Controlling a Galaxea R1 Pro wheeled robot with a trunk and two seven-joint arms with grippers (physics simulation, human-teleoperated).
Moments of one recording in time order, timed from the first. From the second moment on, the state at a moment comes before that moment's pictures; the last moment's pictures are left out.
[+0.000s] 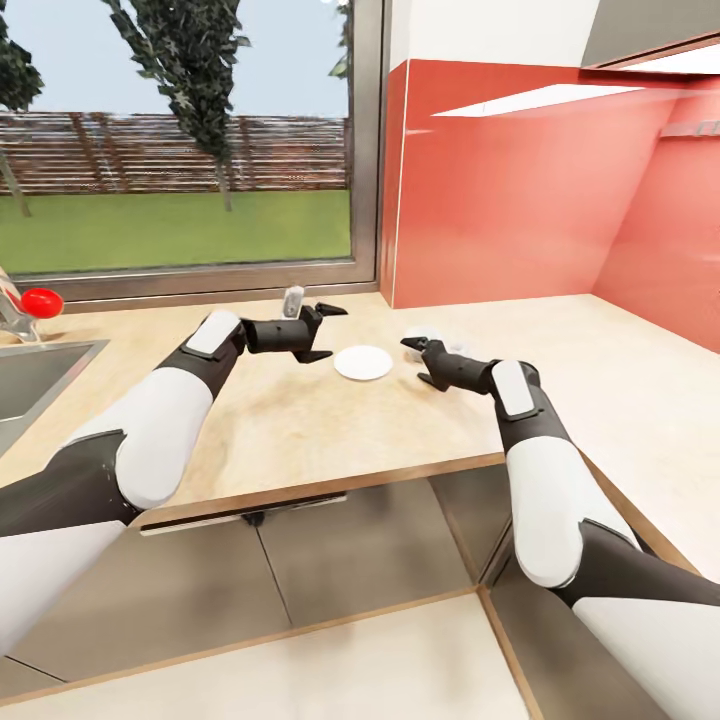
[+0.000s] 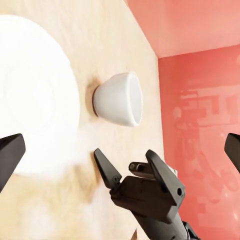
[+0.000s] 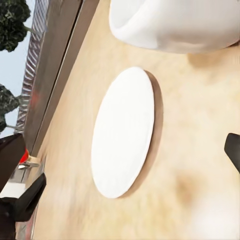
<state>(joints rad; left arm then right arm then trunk) -1.48 -0.08 0.25 -0.33 0.93 0.95 -0.03 -1.21 0.14 -0.45 -0.70 -0.54 0.86 0.16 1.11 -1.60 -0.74</state>
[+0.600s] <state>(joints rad) -1.48 -0.06 0.25 -0.29 0.93 0.91 -0.03 -1.21 0.14 -0.42 -0.66 -0.56 0.85 0.16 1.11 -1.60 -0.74</state>
